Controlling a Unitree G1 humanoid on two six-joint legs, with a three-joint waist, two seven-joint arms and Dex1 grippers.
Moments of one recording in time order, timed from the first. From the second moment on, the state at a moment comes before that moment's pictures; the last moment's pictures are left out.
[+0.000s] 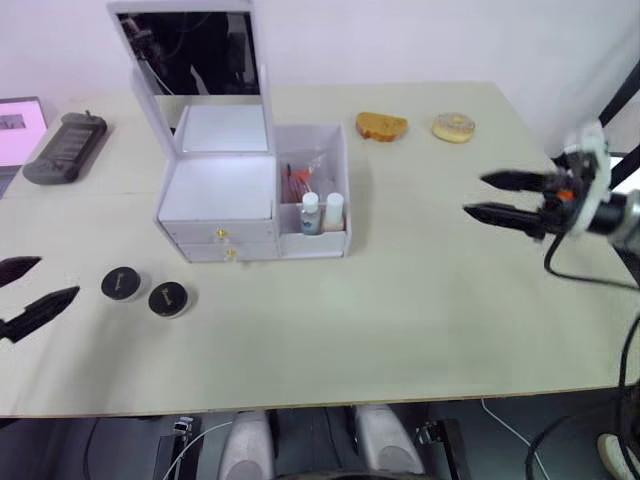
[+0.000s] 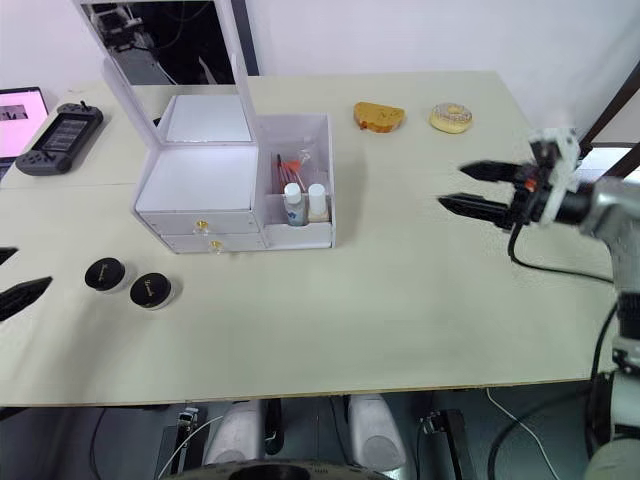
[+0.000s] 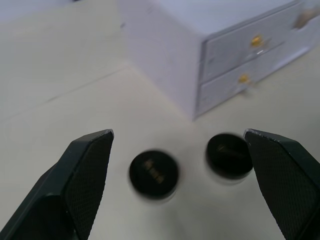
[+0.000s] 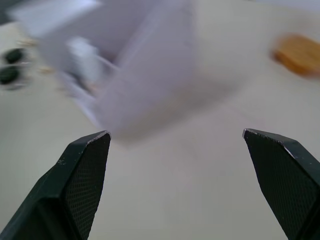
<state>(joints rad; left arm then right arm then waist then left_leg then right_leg) 0.33 0.93 0.86 -0.12 -0.71 0.38 -1.15 -0.65 -0.99 -0.16 0.06 0.61 0.68 1.26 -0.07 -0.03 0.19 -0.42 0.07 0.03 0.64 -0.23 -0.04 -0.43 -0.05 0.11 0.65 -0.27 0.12</state>
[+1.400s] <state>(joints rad) 0.19 0.13 -0.03 -0.40 -0.07 0.27 -0.10 -1.03 -1.03 0.08 -0.06 0.49 0.76 1.43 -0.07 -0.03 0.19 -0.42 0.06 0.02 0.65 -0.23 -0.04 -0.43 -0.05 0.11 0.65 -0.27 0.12</state>
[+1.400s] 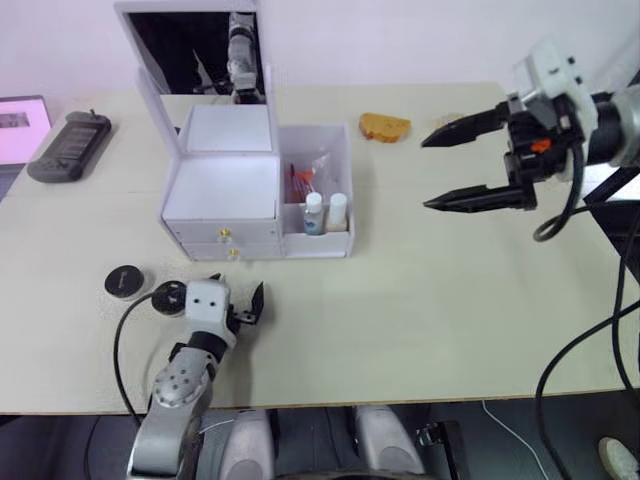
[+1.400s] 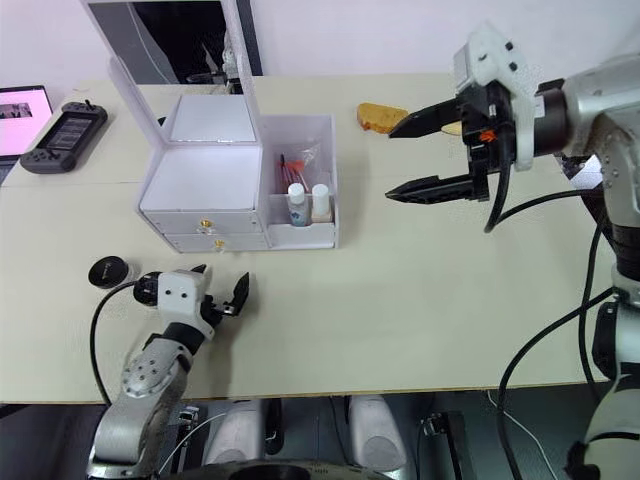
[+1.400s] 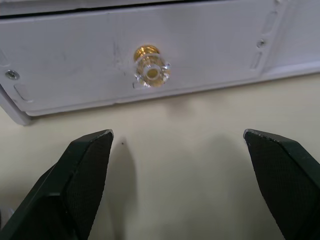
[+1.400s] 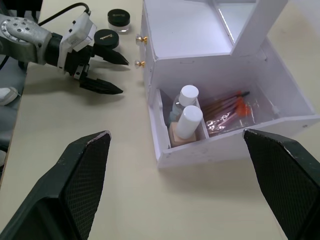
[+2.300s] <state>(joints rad) 0.14 0.02 -0.06 -0.38 -0.01 0.17 -0.03 -1.07 -1.03 0.10 -0.11 0.49 0.83 1.39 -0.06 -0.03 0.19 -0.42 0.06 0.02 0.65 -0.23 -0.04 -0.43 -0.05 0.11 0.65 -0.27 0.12</state>
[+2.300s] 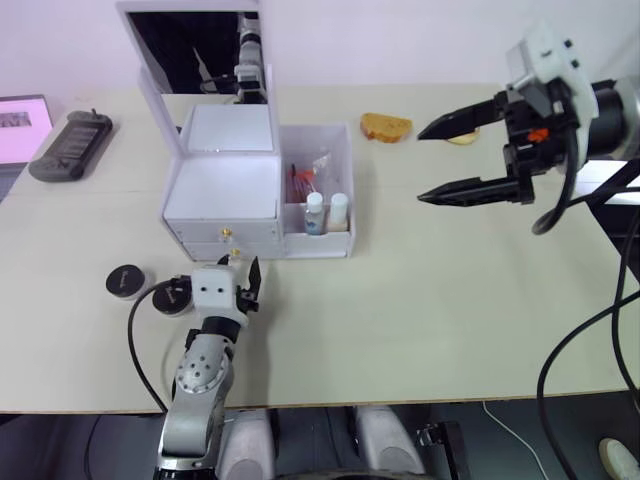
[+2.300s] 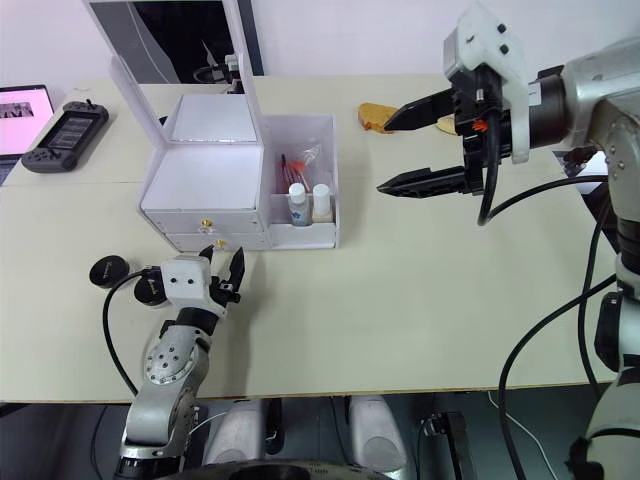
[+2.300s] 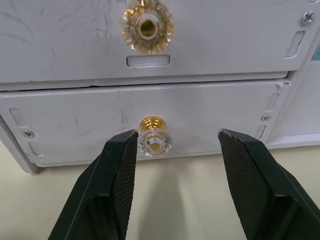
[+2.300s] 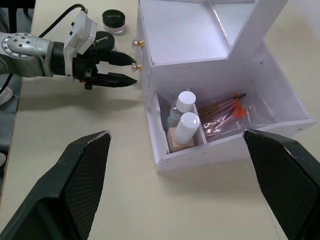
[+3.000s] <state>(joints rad) 0.15 -0.01 -0.05 -0.35 -0.01 0.12 0.00 -1.06 -1.03 0.10 -0.11 0.49 0.80 1.38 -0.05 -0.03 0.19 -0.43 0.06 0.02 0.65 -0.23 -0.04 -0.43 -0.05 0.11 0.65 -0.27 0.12</state>
